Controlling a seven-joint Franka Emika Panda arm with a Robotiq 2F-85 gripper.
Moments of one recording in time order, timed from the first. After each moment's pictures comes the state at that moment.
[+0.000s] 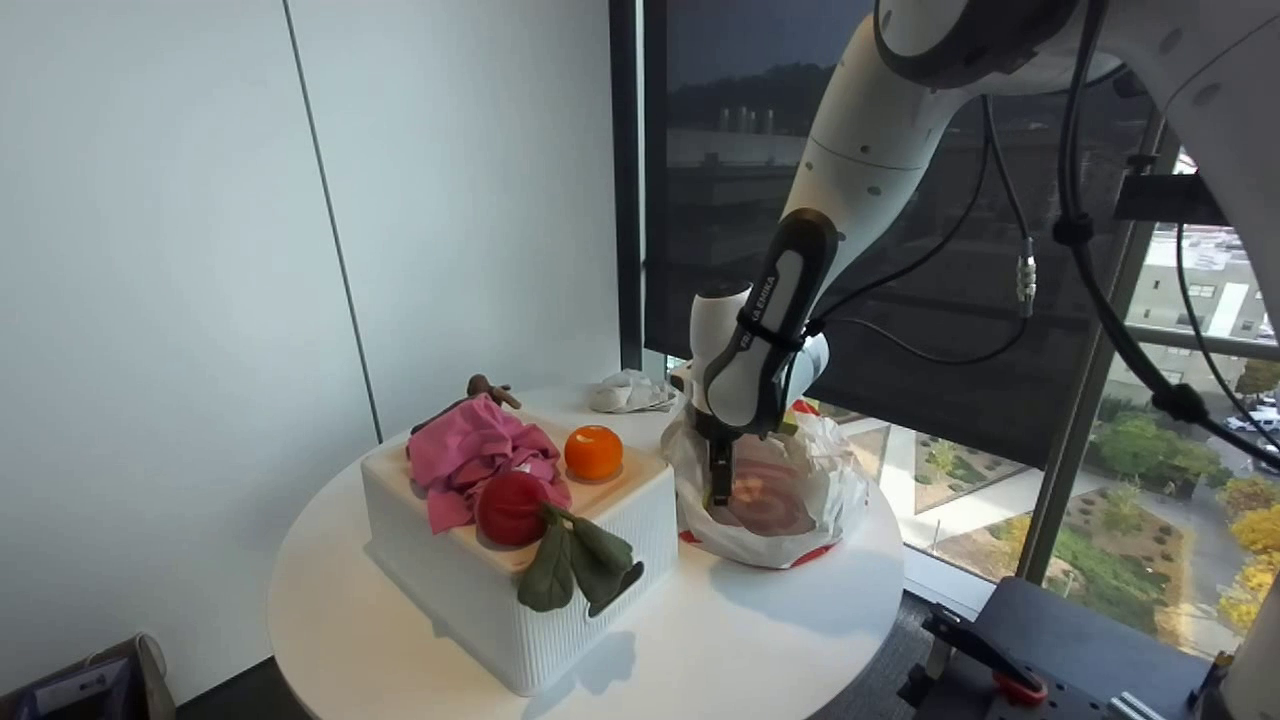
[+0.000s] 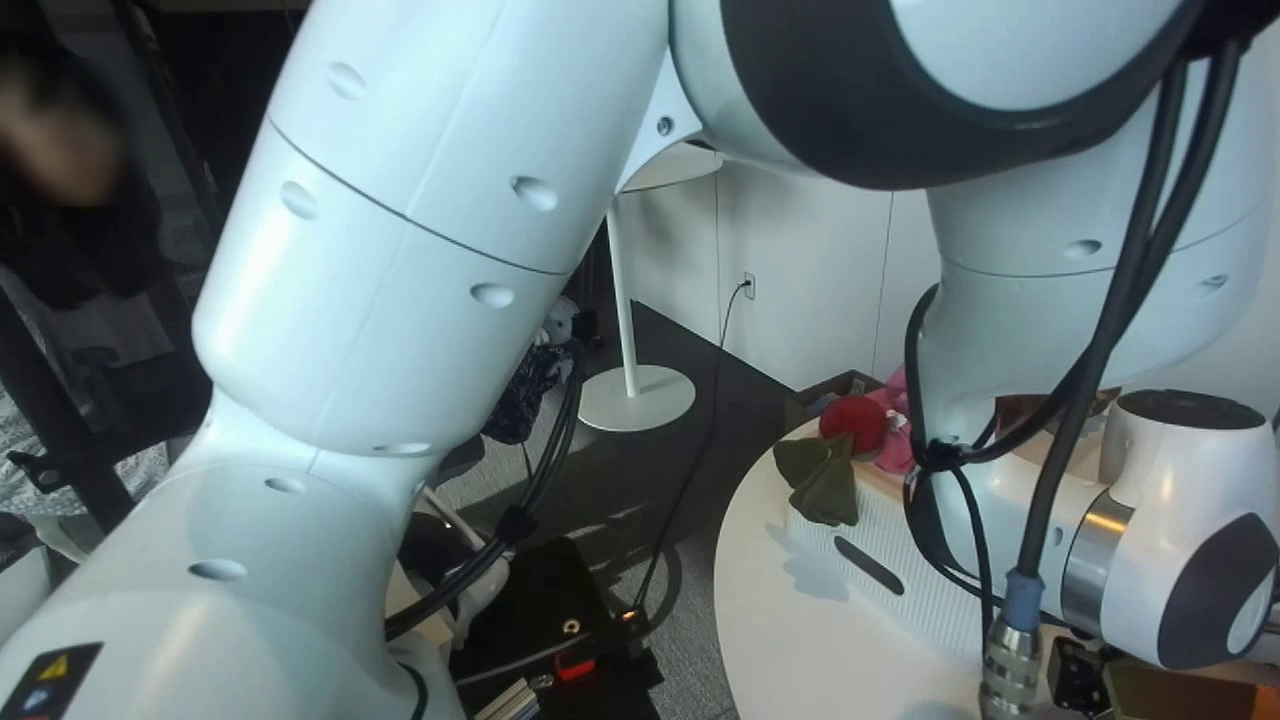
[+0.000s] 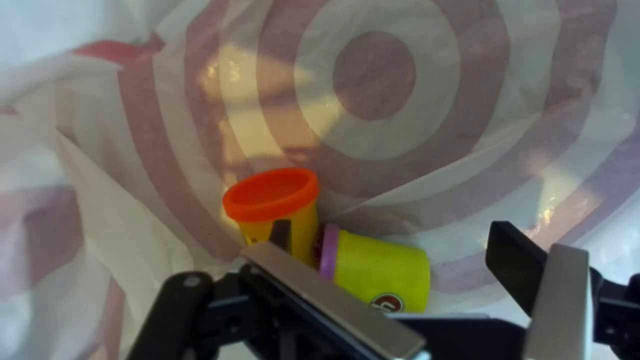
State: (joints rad) arm -0.23 0.65 -0.03 -2.08 -0.47 2.89 -0.61
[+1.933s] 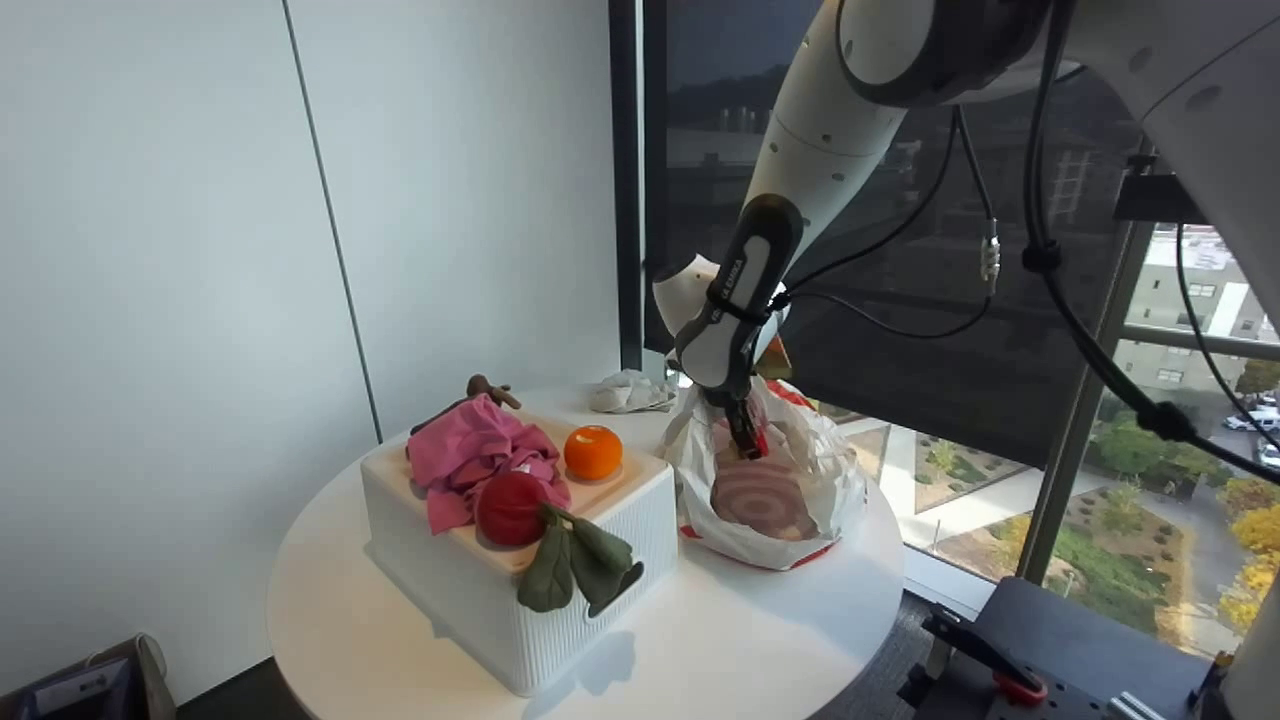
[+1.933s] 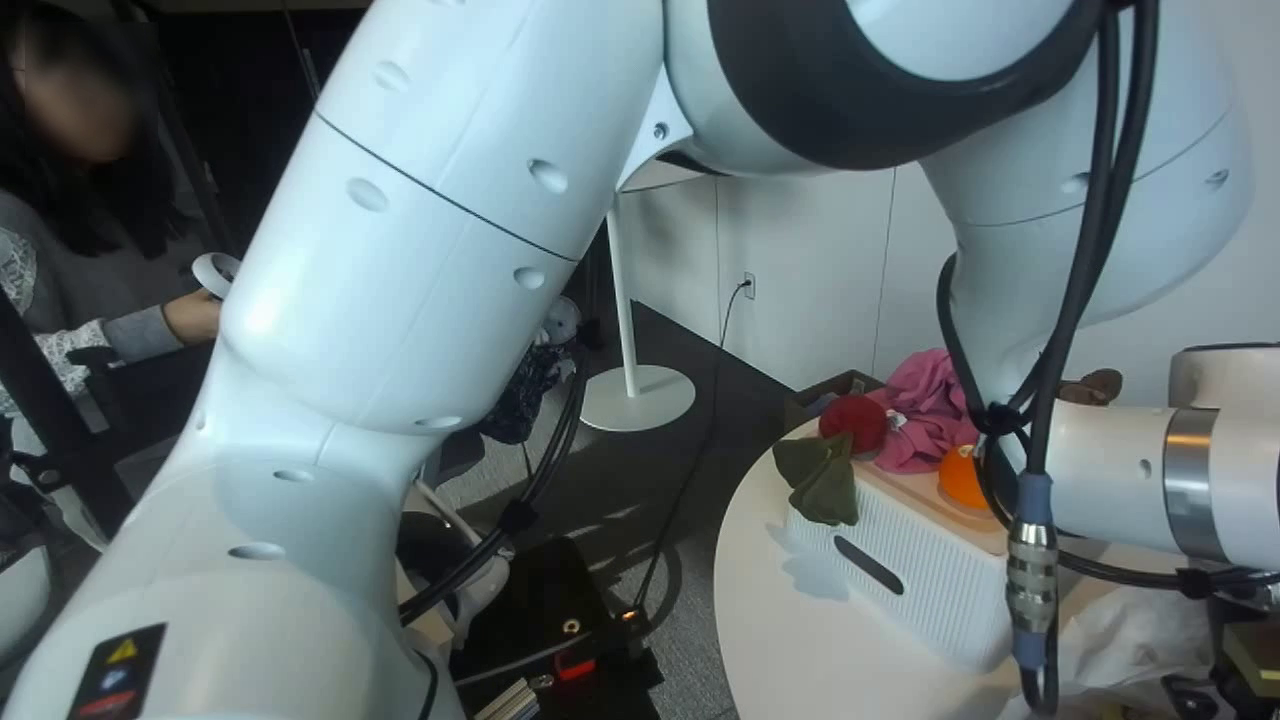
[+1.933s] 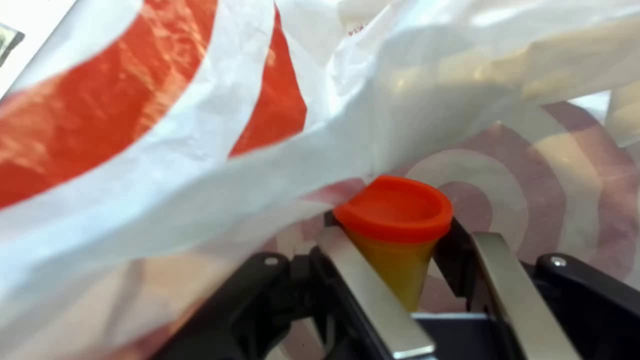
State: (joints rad) arm -0.04 0.67 -0.24 -1.87 -0.54 2.46 -0.60
